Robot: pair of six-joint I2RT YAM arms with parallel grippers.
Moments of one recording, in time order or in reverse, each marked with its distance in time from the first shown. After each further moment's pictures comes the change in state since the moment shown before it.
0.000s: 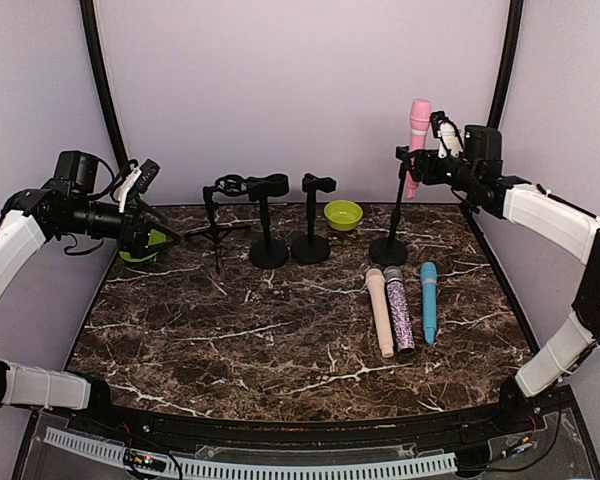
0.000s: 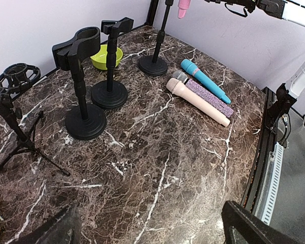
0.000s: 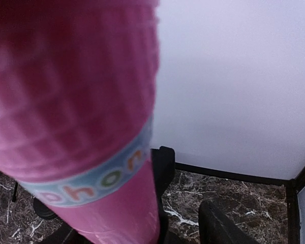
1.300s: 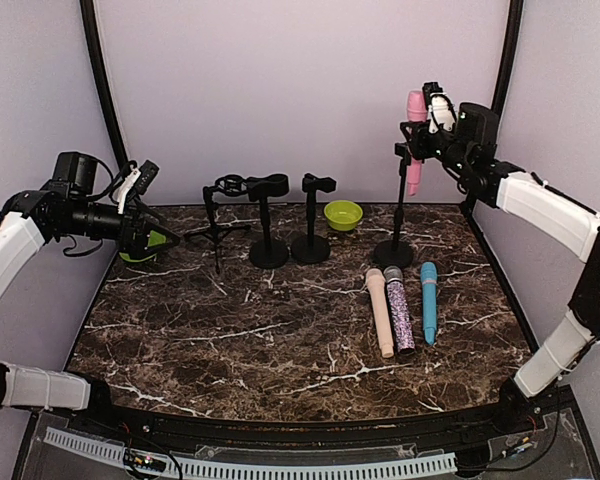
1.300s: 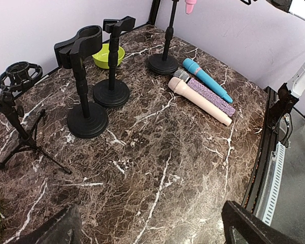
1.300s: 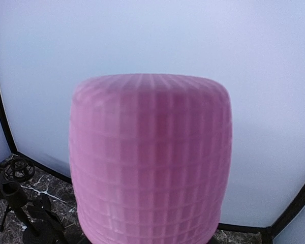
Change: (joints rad) left arm 0.001 -0.011 -0.008 0.000 -0.011 0.000; right arm 0.090 0.026 0.121 0.104 0.146 -0.110
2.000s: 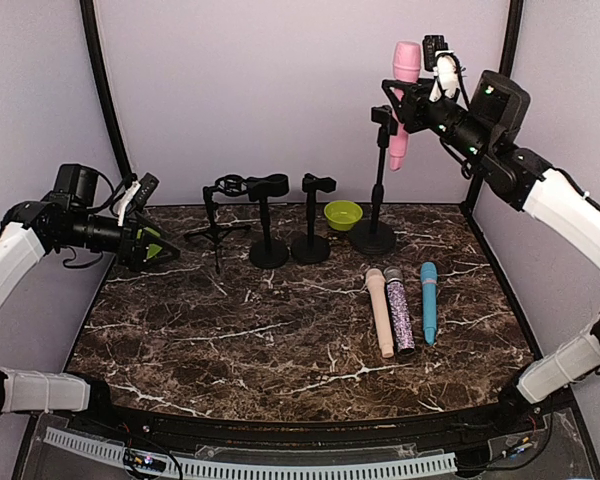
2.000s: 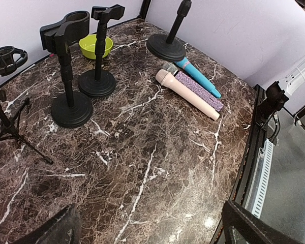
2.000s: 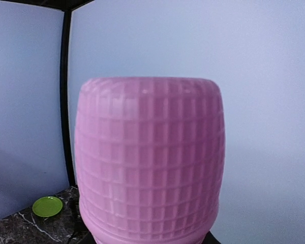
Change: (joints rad) left arm 0.000 -0.042 -0.079 -0.010 0.043 -0.021; right arm 0.238 -0.172 0.094 -0.036 0.027 -0.026
